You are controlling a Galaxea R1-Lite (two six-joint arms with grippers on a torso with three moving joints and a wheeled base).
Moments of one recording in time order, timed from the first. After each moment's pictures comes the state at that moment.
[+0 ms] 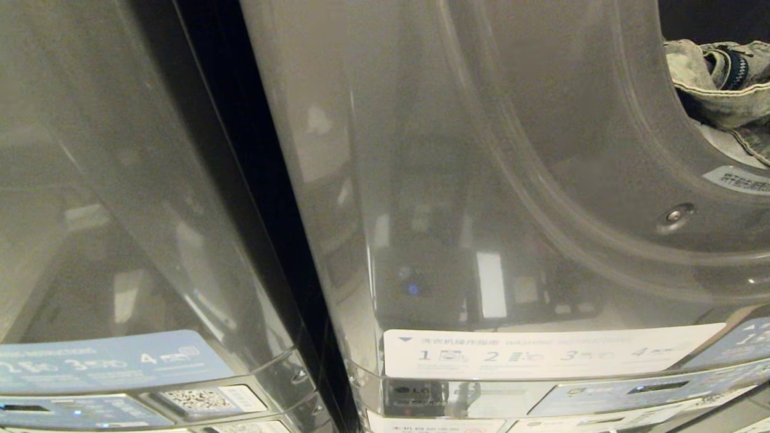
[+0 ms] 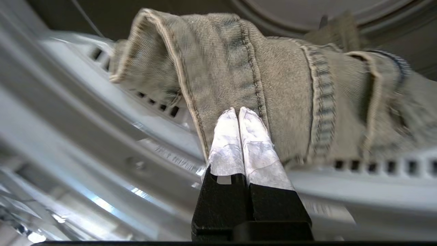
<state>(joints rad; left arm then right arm) 0.01 0.00 0.00 0.00 0.00 0.00 0.28 0.92 -1.04 -0.02 0.12 -0.12</state>
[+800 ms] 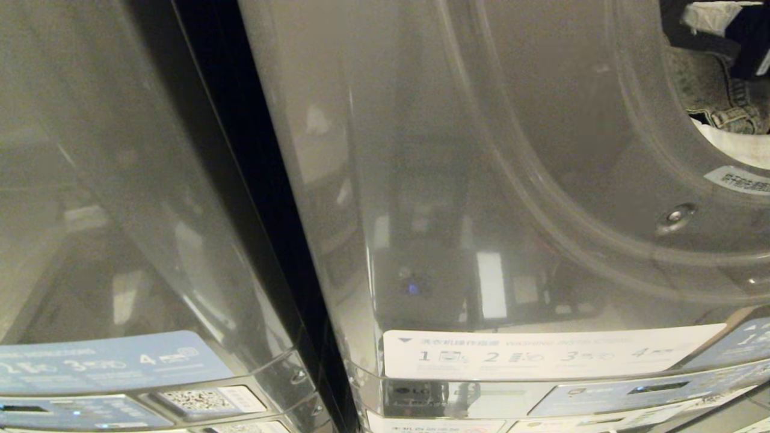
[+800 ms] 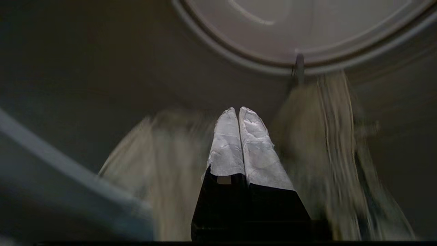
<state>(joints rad) 0.01 0.00 0.00 0.00 0.00 0.00 0.27 1.35 -1.36 -0.21 0.02 -0.13</state>
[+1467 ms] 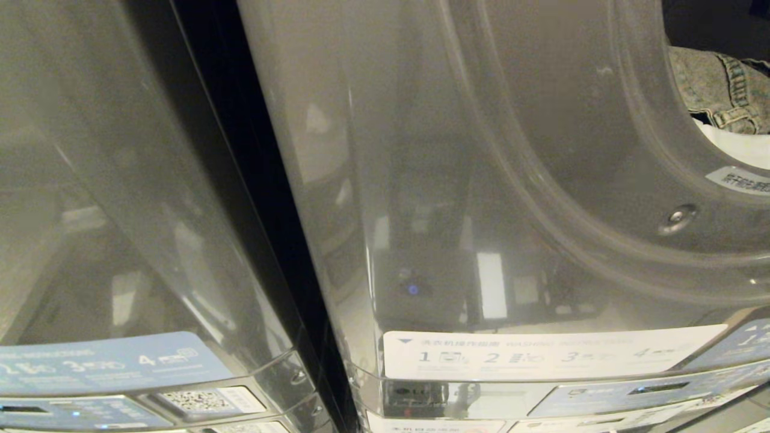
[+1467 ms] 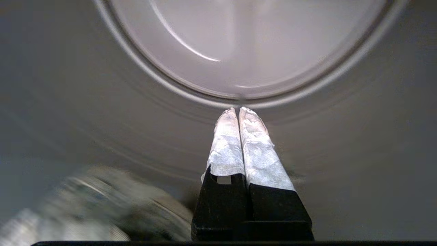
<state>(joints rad) 0.01 0.00 0.00 0.00 0.00 0.00 0.13 1.42 -1.54 -0.21 0.02 -0.22</state>
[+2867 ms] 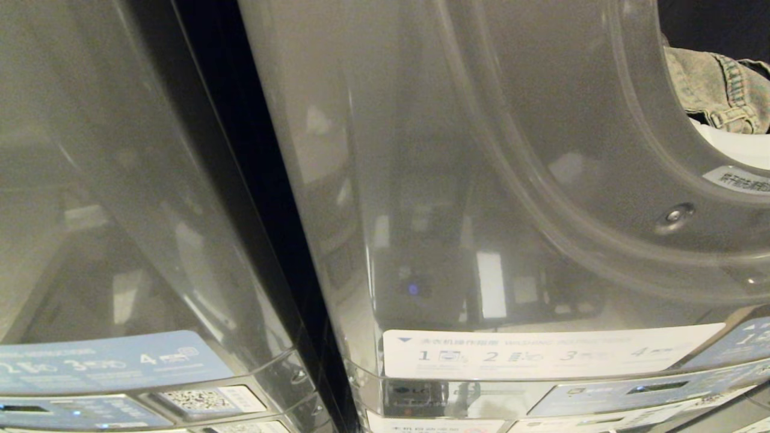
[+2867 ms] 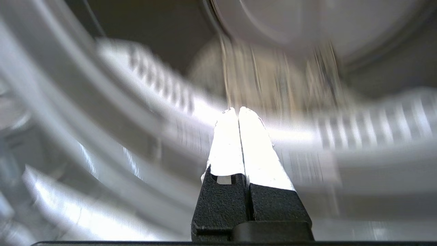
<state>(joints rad) 0.01 0.00 0.00 0.00 0.00 0.00 0.46 0.65 -0.71 -0.26 -0.06 -0.13</state>
